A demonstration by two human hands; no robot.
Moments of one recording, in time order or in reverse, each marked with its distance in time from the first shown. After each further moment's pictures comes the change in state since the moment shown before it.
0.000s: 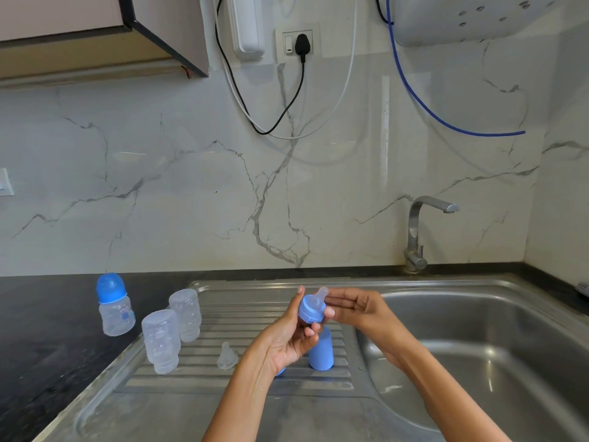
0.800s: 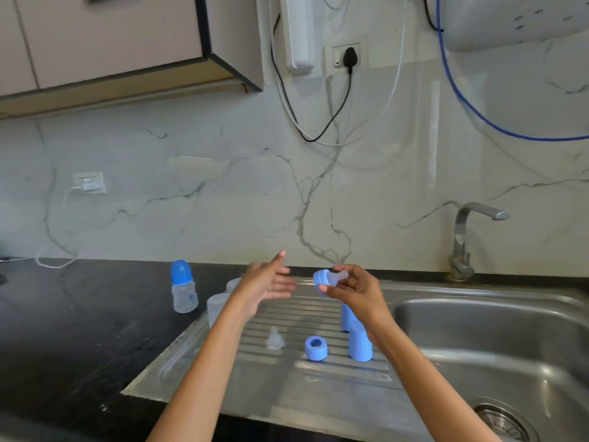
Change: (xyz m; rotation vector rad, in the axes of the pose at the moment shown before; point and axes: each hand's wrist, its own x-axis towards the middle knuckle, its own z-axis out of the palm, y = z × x) left_hand -0.058 0.088 -0.054 0.465 0.399 0.377; right_hand 0.030 -0.006 0.073 0.019 0.203 -0.004
